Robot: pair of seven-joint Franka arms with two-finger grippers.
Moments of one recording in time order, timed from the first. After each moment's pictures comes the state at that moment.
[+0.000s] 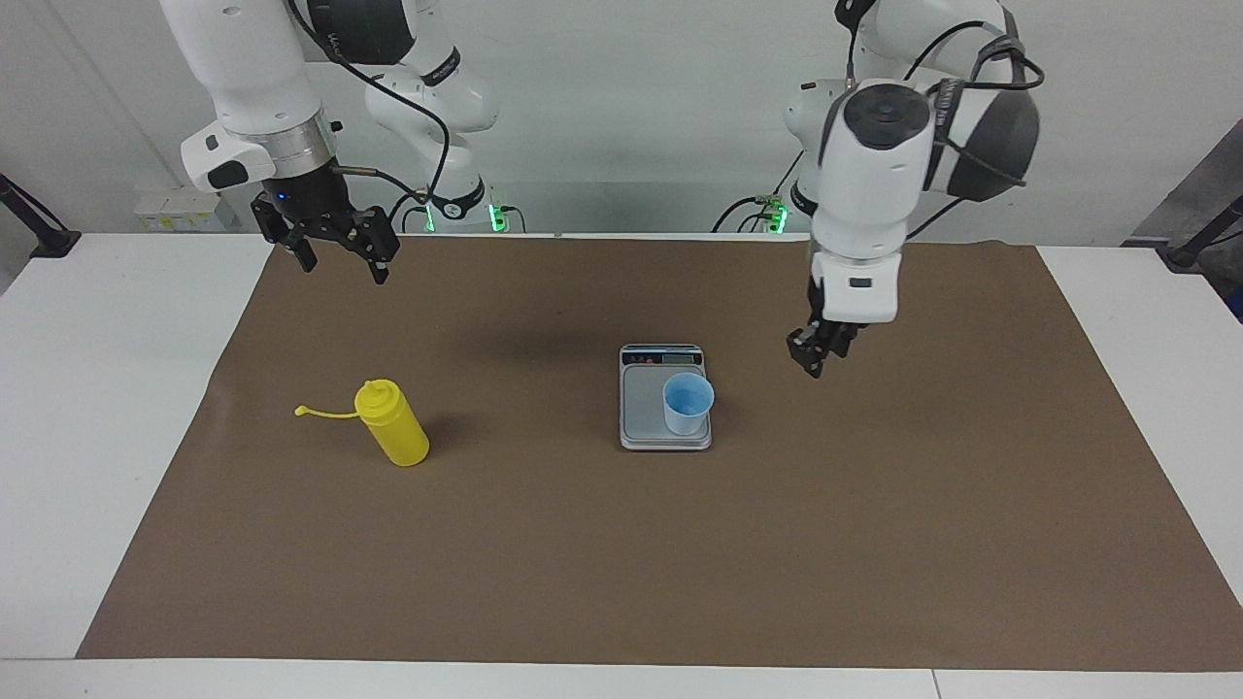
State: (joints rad) left arm -0.05 0.28 -0.35 -1.35 0.19 1.65 -0.93; right arm -0.05 0.01 0.11 -1.56 -0.03 1.61 0.27
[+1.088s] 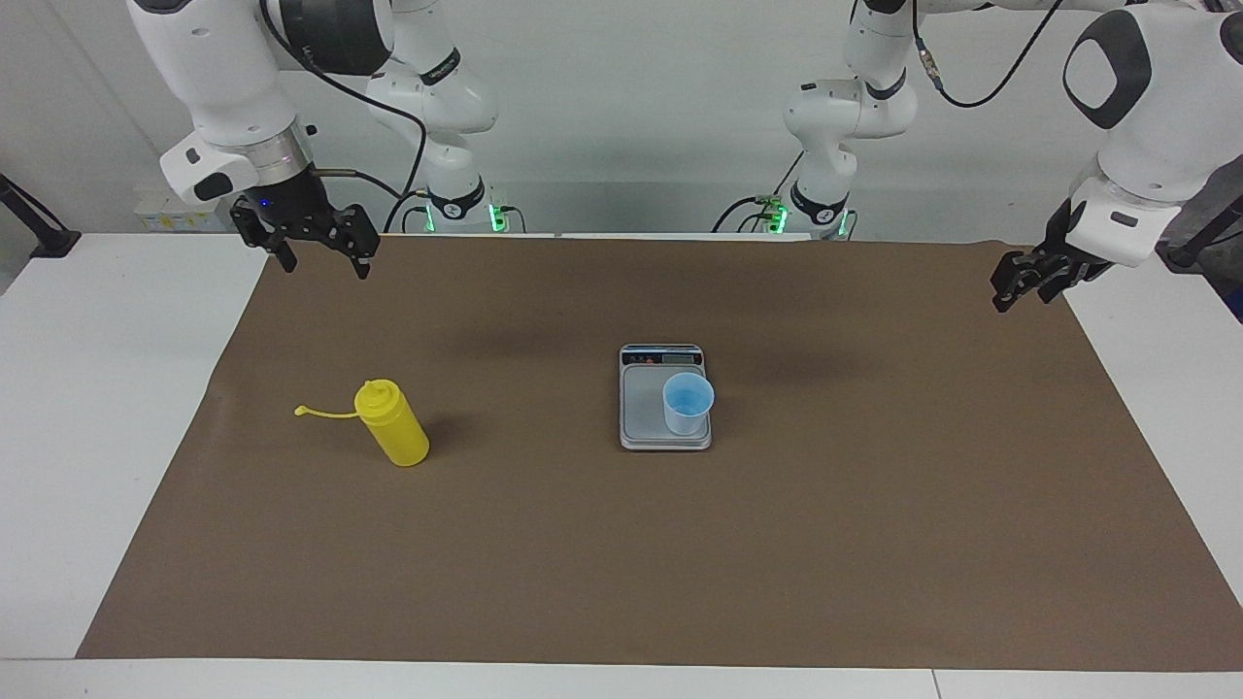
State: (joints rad) left arm -0.04 0.11 0.07 -1.48 0.04 1.50 -0.05; right arm -0.15 -0.05 0.11 -1.70 0.00 1.66 0.00
